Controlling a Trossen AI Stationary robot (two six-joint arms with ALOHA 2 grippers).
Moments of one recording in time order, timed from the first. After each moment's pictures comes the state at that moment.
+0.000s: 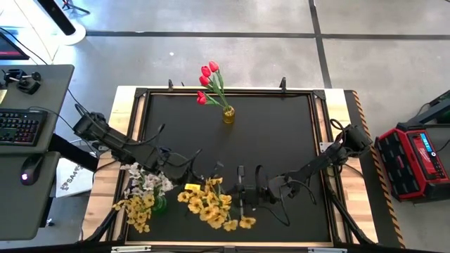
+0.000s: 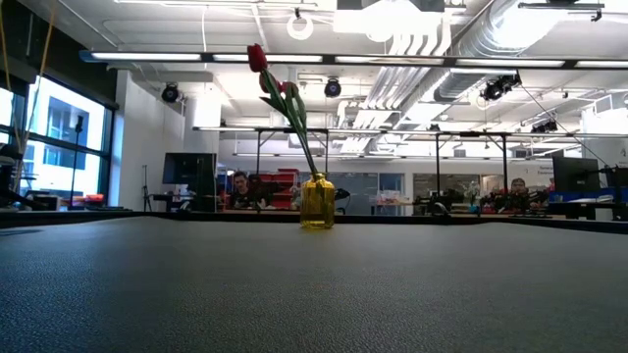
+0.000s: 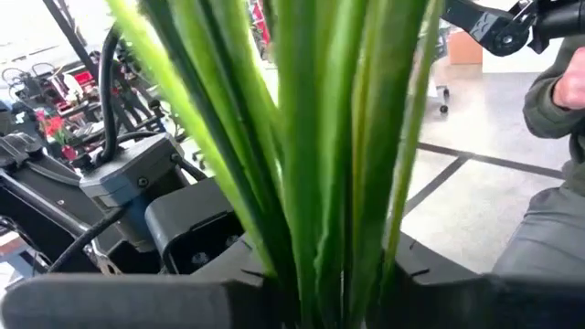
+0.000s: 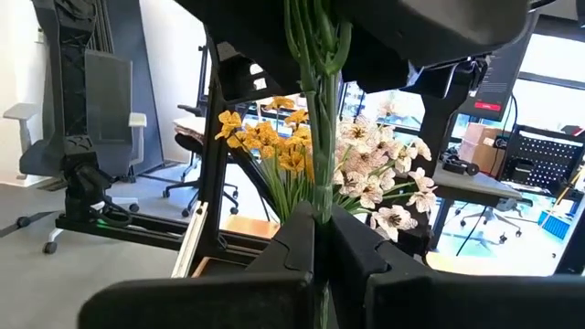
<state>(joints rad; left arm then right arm) -0.45 1.55 1.35 0.08 0.07 0.36 0.53 1.78 1.11 0.81 0.44 -0.23</state>
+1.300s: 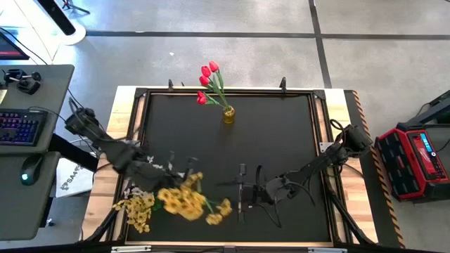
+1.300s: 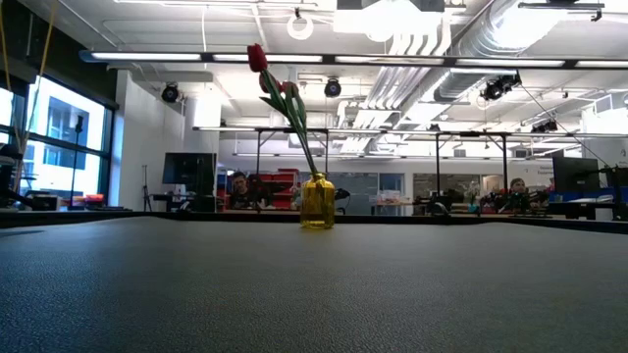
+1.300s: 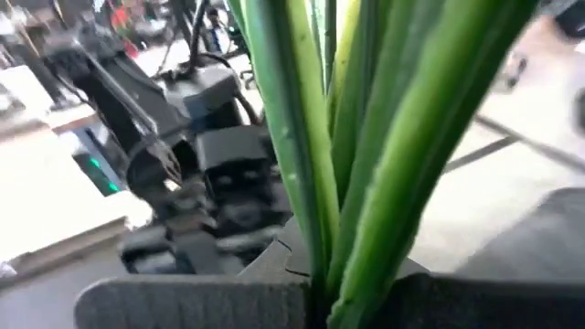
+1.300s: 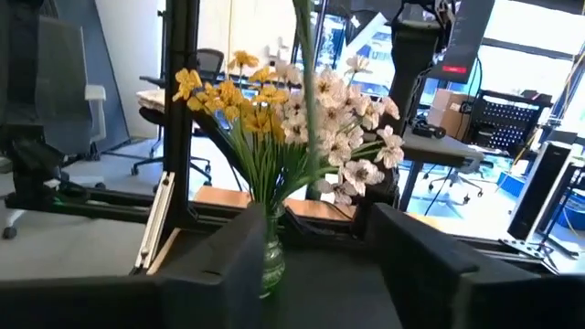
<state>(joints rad) -0.63 1.40 1.41 -0.30 -0.34 0.12 0.54 1.78 1.11 0.72 0.55 -0.18</state>
